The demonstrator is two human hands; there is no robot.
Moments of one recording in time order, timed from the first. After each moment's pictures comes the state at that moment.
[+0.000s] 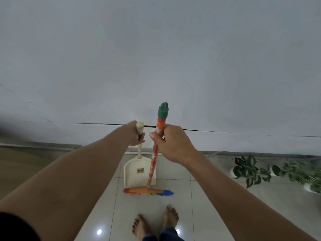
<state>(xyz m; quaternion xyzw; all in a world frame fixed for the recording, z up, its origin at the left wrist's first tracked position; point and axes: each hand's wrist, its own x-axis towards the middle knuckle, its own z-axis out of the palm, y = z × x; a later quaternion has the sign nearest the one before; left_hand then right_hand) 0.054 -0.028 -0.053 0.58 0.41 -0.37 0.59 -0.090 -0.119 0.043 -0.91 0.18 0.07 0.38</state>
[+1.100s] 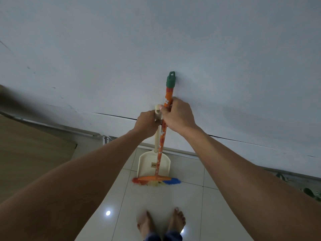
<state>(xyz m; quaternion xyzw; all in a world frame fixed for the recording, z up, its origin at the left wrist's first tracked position) 0.075 -0.021 -0.080 0.93 -0.16 -0.21 0.25 0.025 -0.127 -0.017 -0.91 0.22 -0.01 0.35</state>
